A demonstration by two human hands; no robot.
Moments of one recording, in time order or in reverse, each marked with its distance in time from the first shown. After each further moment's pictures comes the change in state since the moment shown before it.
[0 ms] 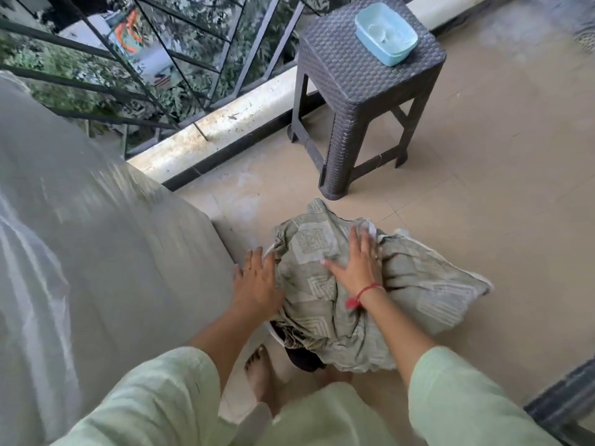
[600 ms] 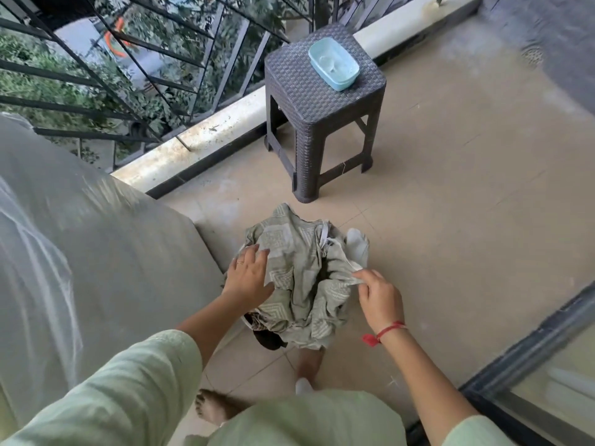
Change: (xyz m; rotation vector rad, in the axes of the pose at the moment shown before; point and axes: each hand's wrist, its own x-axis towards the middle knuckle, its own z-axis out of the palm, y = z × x) left_hand -0.049 0.082 -0.071 0.029 -0.025 0.151; right_hand -0.129 0.067 -0.131 0.115 0.262 -0.092
